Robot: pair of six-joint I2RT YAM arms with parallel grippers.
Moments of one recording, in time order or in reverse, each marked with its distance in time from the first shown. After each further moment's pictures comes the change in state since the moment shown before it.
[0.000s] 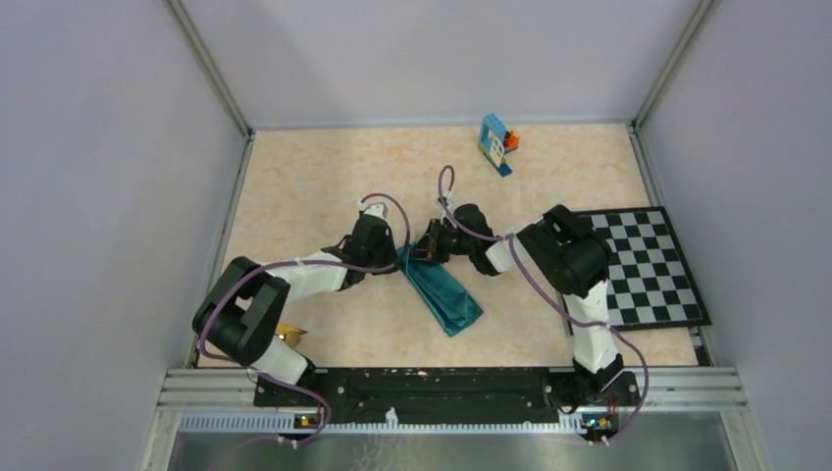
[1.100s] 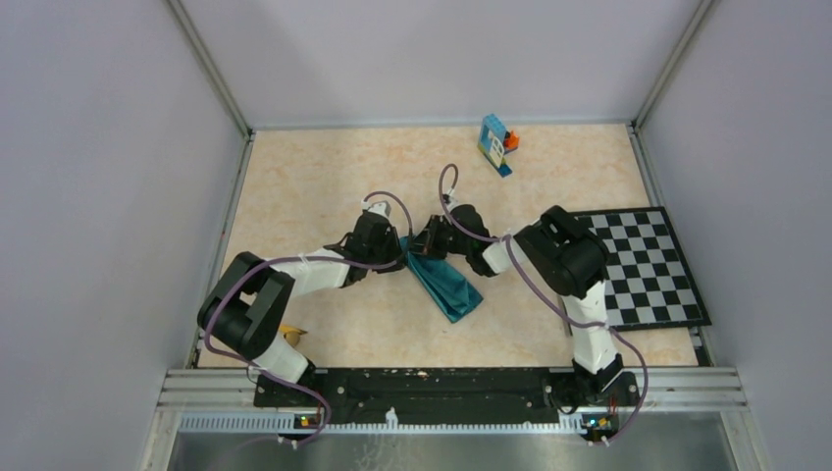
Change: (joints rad) left arm 0.007 0.039 0.023 0.030 0.072 -0.034; right arm 0.028 0.018 0.034 0.017 0.167 0.078
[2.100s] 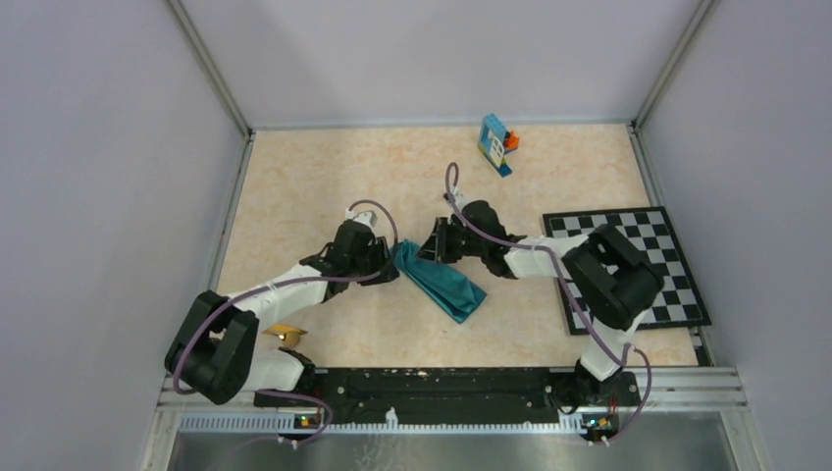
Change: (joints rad) left arm 0.027 -0.238 -0.106 -0.165 0.043 0.010; right arm 0.029 -0.295 -0.124 -0.259 0.000 -0.258
